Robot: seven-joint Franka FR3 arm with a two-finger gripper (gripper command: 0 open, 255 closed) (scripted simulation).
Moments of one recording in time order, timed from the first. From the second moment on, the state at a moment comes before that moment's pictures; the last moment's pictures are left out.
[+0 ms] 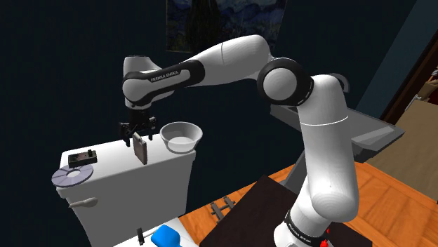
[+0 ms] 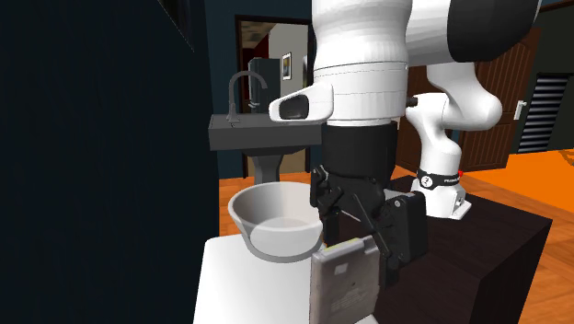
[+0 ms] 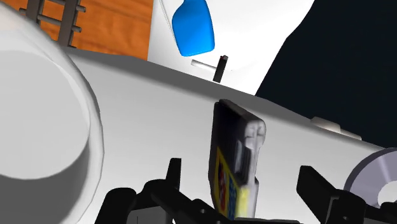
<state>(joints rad) 0.19 0.50 0.18 -1.54 -0.02 2.03 0.41</state>
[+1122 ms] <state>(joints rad) 0.19 0.49 0.18 -1.55 -0.02 2.04 0.41</state>
